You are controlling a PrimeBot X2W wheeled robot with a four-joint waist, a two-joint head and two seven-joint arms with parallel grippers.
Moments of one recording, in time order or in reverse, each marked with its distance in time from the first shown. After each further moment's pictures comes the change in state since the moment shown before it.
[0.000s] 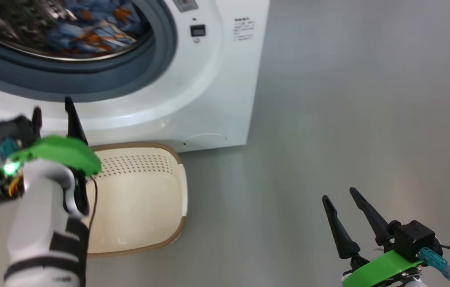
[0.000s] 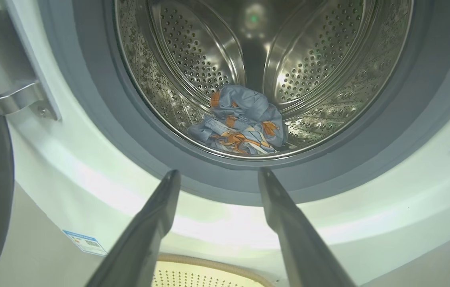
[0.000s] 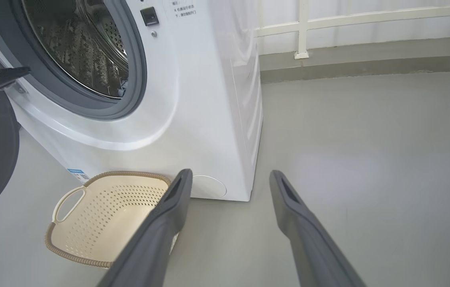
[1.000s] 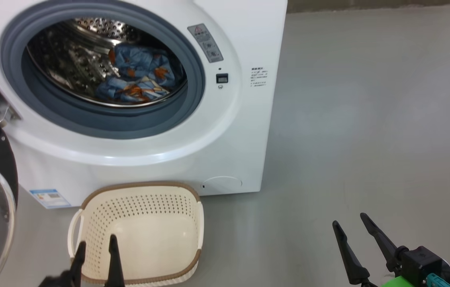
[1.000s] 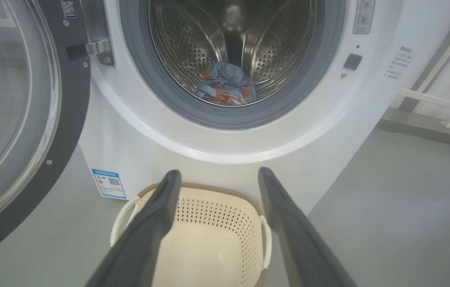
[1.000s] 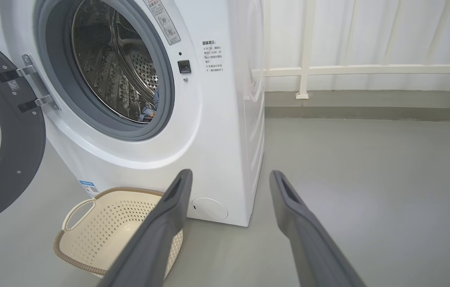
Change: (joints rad) left arm 0.809 0.016 -0.200 -0.671 -0.119 0.128 0.001; right arm 0.120 0.002 -0.045 -0.037 -0.053 0.000 0.000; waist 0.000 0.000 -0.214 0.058
